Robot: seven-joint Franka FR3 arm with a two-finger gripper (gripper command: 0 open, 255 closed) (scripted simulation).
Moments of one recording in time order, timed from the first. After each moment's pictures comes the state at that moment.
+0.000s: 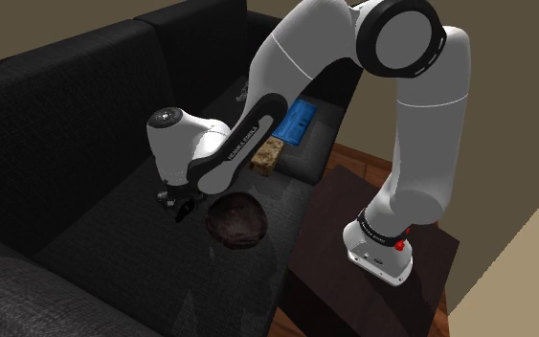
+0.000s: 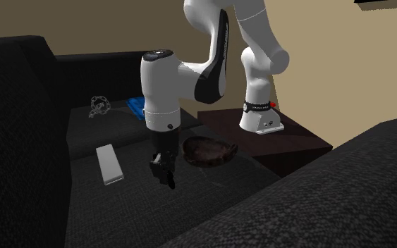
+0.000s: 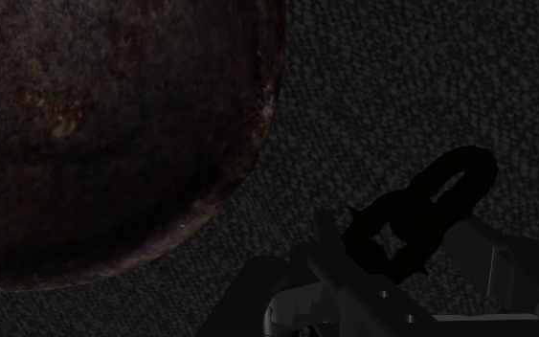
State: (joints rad) arm 0.15 0.47 0.51 -2.11 -0.38 2.50 1.38
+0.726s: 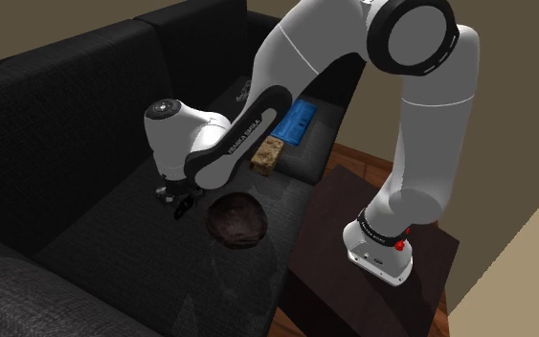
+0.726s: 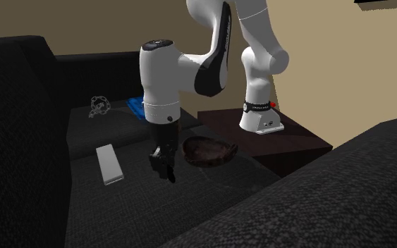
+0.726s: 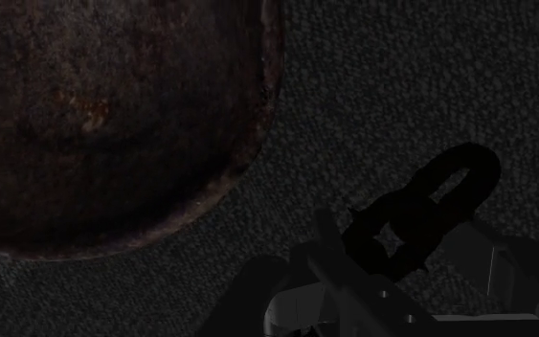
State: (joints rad) arm 0.13 0.42 0.54 -2.11 -0.34 2.47 1.35
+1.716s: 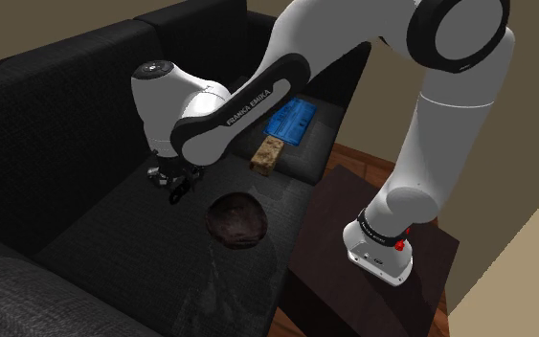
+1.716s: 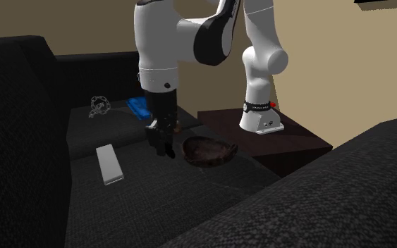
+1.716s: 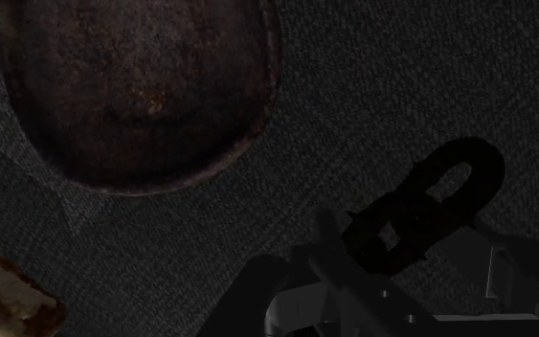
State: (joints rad) arm 0.07 0.27 0.61 -2.08 -0.21 2.32 1.27
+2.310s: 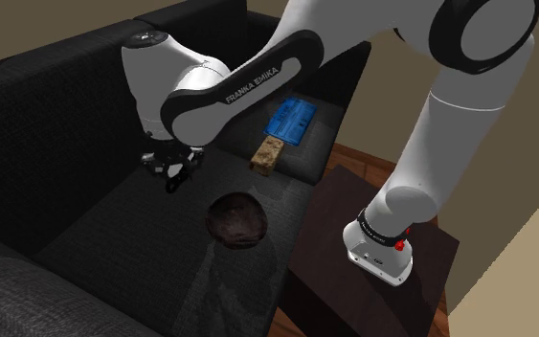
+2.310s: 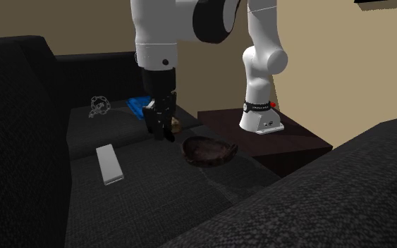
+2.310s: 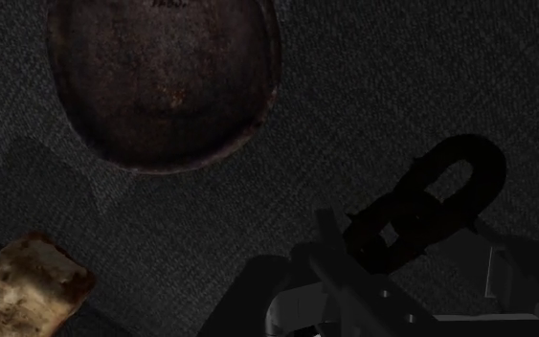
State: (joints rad) arm 0.05 0.19 0.64 -2.04 -0.14 2.21 1.22
